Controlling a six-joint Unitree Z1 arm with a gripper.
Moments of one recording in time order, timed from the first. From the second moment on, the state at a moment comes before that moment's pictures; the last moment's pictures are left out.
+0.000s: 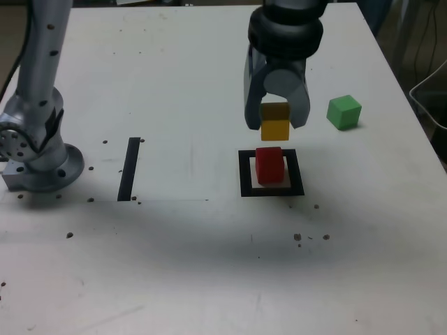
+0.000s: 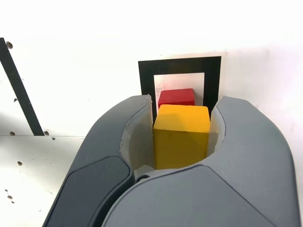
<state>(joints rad) -0.08 2.04 -1.76 1.42 0.13 -0.09</state>
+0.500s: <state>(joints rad) -0.08 2.07 -1.74 1.41 0.10 -0.14</state>
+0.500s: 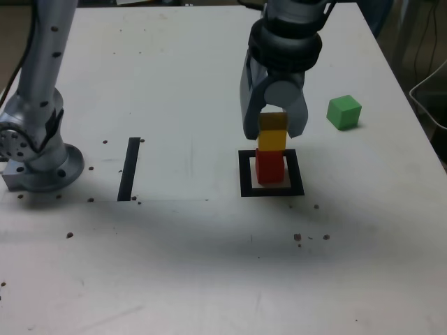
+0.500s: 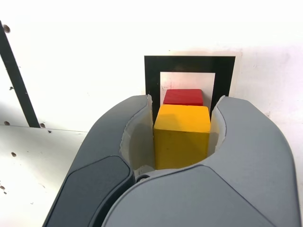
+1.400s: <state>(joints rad) -0.08 2.09 -1.70 1.39 0.08 -0.16</state>
